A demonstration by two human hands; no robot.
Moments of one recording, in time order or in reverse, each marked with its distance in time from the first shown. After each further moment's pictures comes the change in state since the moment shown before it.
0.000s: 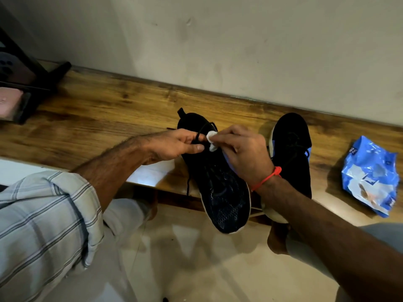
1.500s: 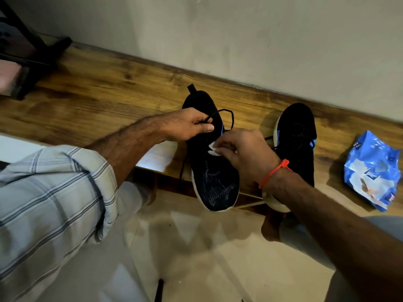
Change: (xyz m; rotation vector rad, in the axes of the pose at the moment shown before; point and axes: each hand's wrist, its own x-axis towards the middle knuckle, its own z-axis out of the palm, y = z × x) left_hand 0.018 0.002 0.003 0.225 0.180 0.015; right_hand -0.006 -0.014 -0.009 -0.111 -0.429 0.107
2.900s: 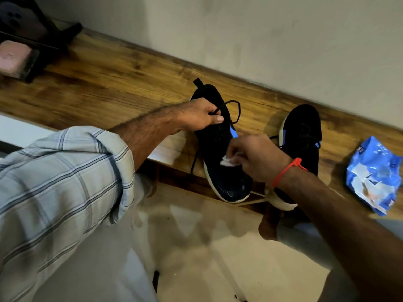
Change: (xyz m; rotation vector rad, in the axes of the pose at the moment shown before) left_hand 0.007 0.003 0.004 -0.088 0.101 -0.070; right_hand -0.008 -0.008 -0.012 -0.065 -0.298 0.098
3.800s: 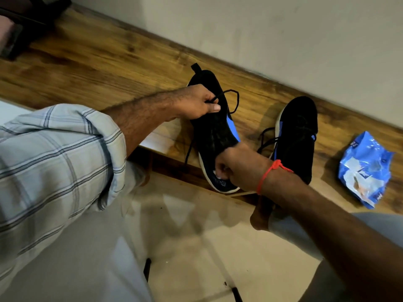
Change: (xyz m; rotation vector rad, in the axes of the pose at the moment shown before) left_hand 0.002 -0.004 0.002 0.032 0.022 0.050; right_hand -0.006 -0.015 0.025 -0.093 -0.255 -0.076
